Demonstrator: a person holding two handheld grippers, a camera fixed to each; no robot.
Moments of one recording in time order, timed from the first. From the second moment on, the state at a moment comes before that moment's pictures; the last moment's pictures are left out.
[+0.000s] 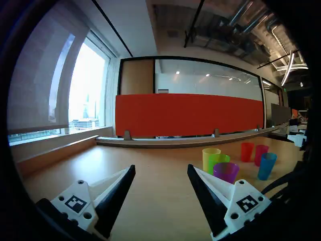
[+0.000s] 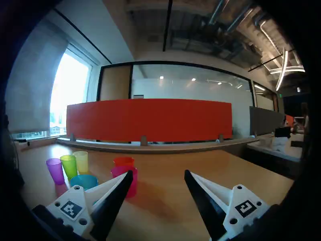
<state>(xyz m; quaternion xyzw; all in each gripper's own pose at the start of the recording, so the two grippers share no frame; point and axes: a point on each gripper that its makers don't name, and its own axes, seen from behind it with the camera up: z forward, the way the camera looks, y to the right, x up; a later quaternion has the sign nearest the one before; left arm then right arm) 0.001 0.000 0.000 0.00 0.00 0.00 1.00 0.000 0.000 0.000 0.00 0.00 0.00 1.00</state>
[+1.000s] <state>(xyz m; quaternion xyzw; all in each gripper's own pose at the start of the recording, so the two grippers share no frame) 0.001 0.003 0.004 0.00 0.00 0.00 1.00 -0.001 0.004 0.001 -0.01 -0.01 -0.01 1.00</state>
